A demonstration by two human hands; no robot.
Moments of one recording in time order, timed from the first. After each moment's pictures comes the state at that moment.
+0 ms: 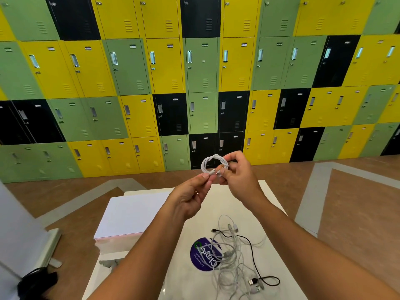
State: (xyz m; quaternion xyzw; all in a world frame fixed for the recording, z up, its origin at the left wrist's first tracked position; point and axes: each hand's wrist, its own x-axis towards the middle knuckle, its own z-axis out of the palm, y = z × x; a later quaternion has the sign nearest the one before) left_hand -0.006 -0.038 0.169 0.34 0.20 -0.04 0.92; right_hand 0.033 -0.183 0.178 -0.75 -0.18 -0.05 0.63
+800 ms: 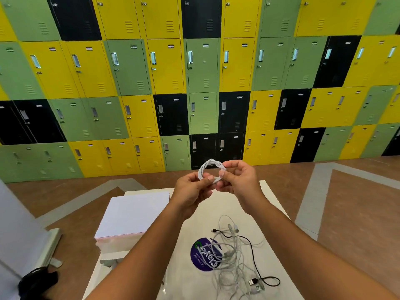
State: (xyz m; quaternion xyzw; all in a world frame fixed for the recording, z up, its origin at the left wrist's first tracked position) left_hand -0.011 -0.040 0.166 0.56 0.11 0.02 0.82; right_hand 0.032 -0.185 0.171 -0.66 -0.09 0.03 0.75
